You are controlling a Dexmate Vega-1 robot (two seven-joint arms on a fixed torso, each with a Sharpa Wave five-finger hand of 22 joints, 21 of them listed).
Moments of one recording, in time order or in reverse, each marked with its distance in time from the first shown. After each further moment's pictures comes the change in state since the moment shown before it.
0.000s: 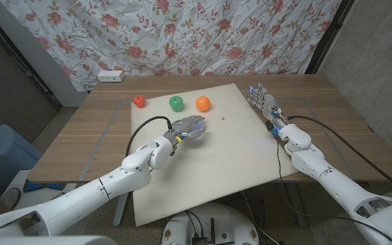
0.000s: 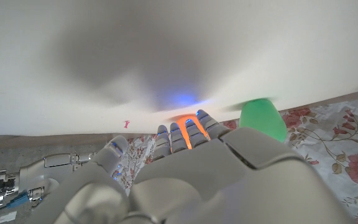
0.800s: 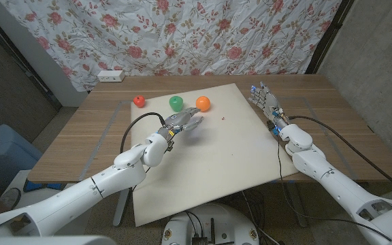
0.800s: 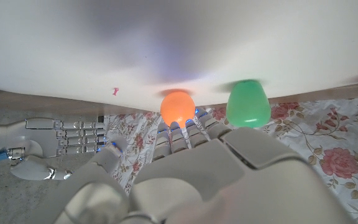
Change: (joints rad) left arm 0.021 0.023 -0.050 -0.026 -0.140 -0.045 0.119; left_hand 0.000 0.000 -0.001 -0.007 0.000 0.040 0.010 0.012 0.000 0.018 0.011 0.012 0.000 0.004 -0.004 0.000 -0.005 0.045 -0.006 0.008 0.000; right arm -0.018 -0.007 0.015 -0.030 0.010 -0.007 -0.018; right_hand -0.008 -0.008 -0.018 0.010 0.009 0.000 0.000 0.000 0.000 0.000 0.000 0.000 0.000 0.000 0.000 0.000 0.009 0.000 0.000 0.000 0.000
